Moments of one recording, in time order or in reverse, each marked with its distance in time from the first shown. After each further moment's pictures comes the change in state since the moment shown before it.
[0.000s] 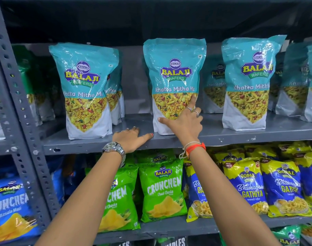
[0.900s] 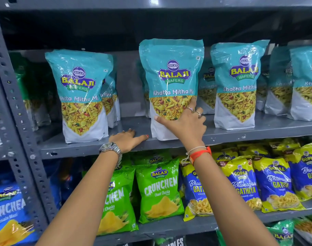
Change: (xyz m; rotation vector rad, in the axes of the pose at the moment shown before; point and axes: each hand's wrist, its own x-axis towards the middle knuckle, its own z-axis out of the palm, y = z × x) left_hand 0.001 -0.003 -0.003 -0.040 -0.083 0.021; right_hand -0.018 0.004 -0.033 -0.017 0.010 0.007
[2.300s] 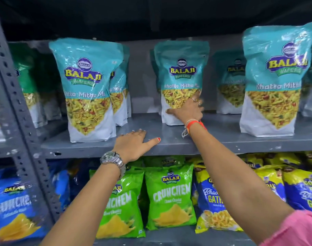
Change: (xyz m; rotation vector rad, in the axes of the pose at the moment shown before) left_hand -0.003 0.000 0.007 0.022 0.138 0.034; right_hand 0.113 -0.014 0.097 0.071 -0.133 0.064
